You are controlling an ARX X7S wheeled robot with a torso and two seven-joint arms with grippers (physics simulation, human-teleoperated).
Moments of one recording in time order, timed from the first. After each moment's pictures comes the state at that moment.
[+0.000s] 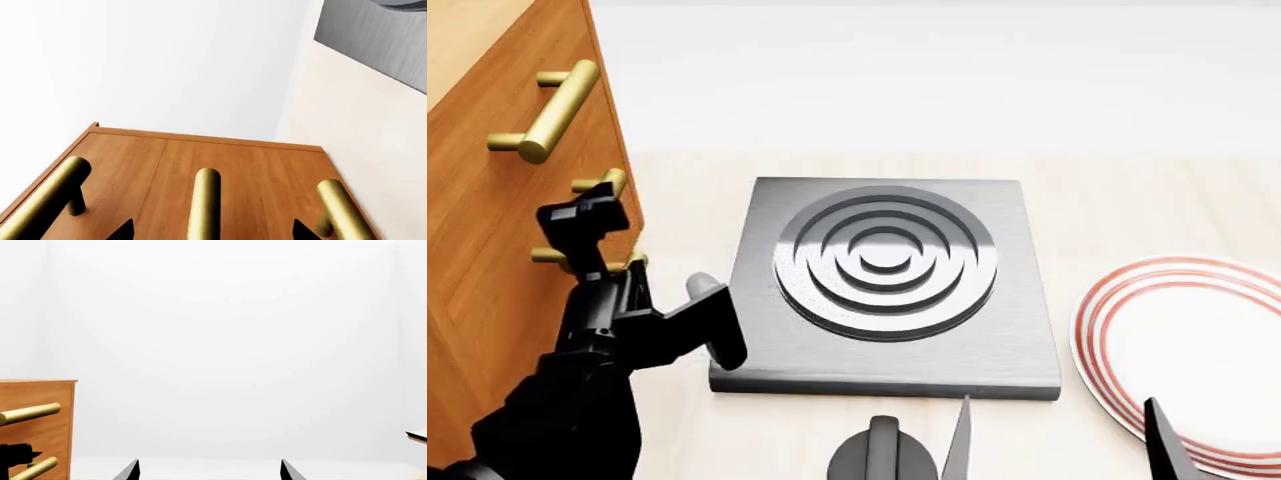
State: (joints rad) left arm -1.15 0.00 1.55 -1.25 -0.12 -0.42 -0.49; right arm -0.22 0.37 -0.17 -0.89 0.18 0.19 0.38
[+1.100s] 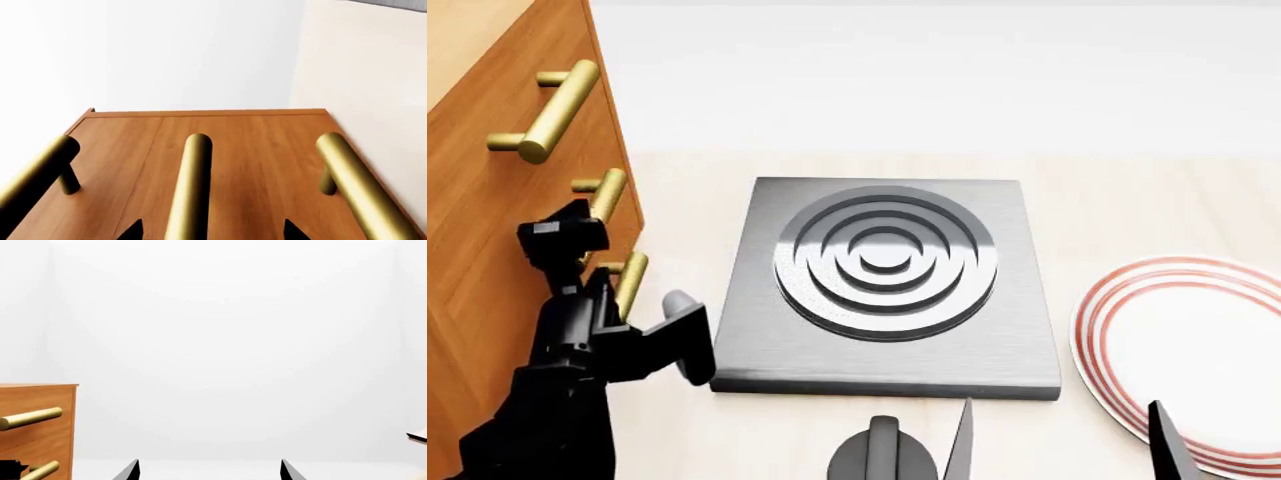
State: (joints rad) left arm -1.12 -0.01 1.51 -1.31 0.00 -0.45 -0.49; right arm -0.23 0.39 -0.18 -0.90 0.19 0.17 0.40
